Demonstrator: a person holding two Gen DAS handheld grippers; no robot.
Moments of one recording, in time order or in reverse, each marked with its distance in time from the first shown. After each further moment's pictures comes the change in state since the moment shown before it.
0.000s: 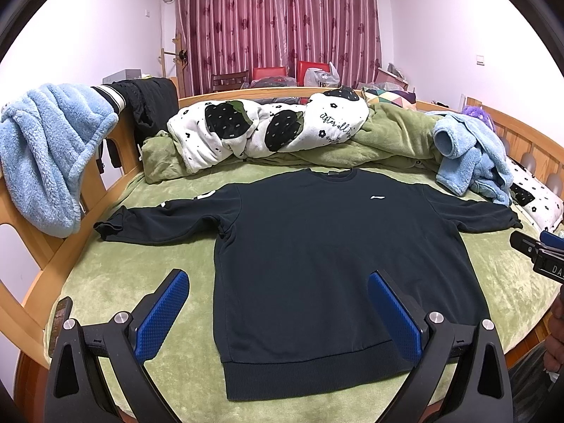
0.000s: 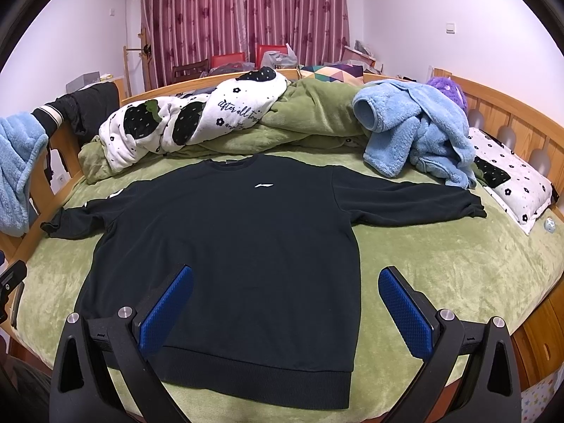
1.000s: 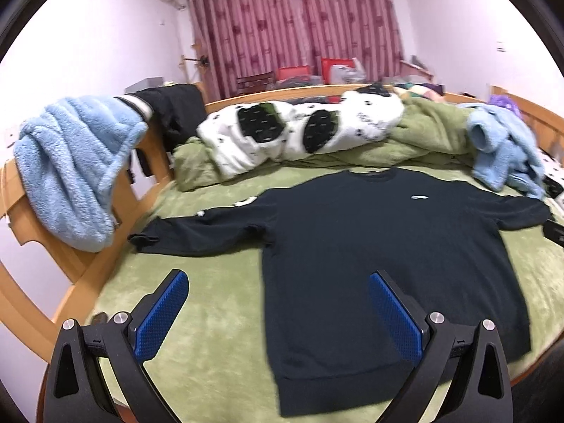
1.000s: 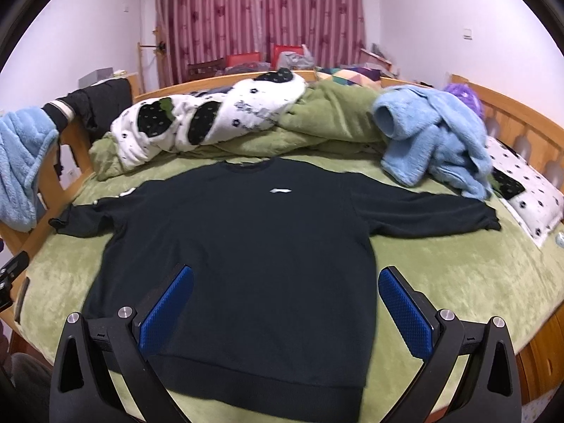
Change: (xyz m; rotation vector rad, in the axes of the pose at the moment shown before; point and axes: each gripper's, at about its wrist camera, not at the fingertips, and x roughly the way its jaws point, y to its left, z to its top) left arm 0.020 0.038 0.020 0.026 0.009 0.157; right arm 0.017 0.012 0.024 -0.042 0.007 0.072
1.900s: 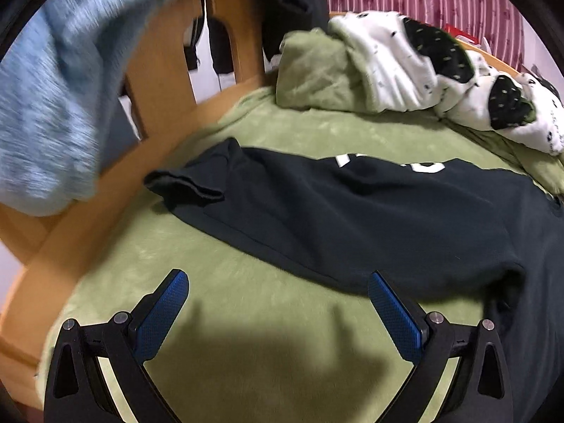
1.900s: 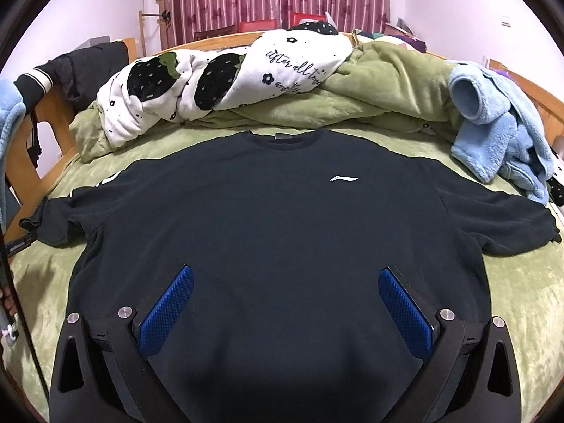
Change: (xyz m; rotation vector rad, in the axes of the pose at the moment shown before) left arm 0.322 0.204 -0.020 -0.298 0.258 0.203; right arm 0.198 0.106 0.019 -0.017 0.099 -0.001
